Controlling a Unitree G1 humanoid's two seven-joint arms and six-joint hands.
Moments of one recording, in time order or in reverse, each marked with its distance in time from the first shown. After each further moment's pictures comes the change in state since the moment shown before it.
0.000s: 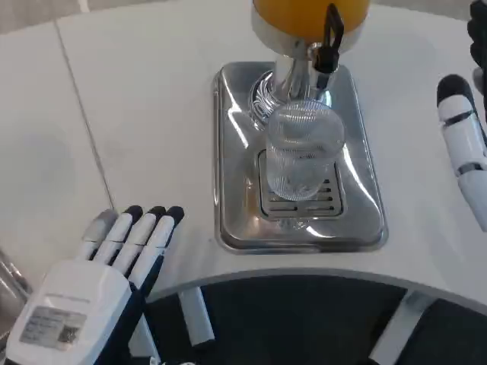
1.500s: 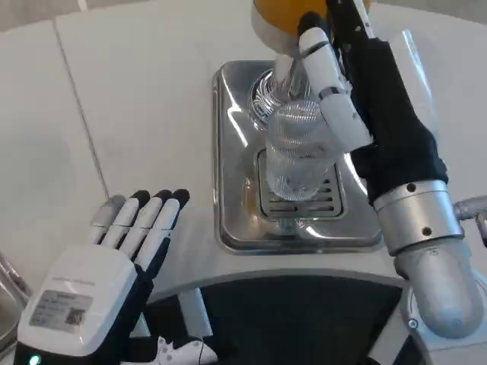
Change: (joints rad) left arm -0.082 -0.027 -0.018 0.048 -0.038 -0.011 -0.001; right arm -0.380 0.029 0.236 0.313 0.046 0.094 -0.115
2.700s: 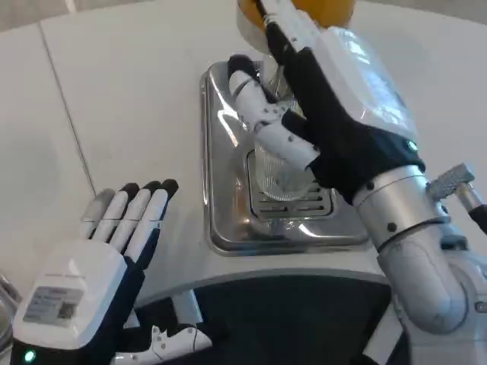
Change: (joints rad) left arm -0.032 -0.019 0.001 0.053 -0.035 -0.004 0.047; right arm -0.122 -0.177 0.237 -0.101 -0.480 0.280 0.315
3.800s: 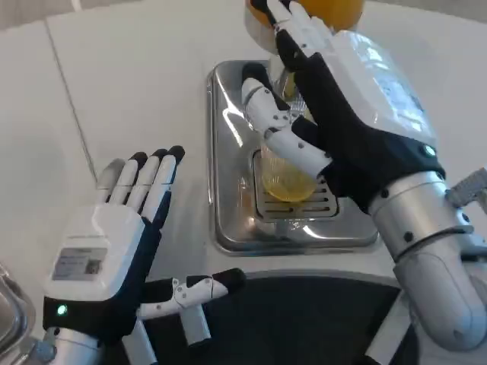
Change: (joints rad) left arm -0.219 -0.064 -0.082 0.142 0.036 0.102 0.018; right arm 0.050 0.103 -0.055 -0.094 -0.189 -0.014 0.173
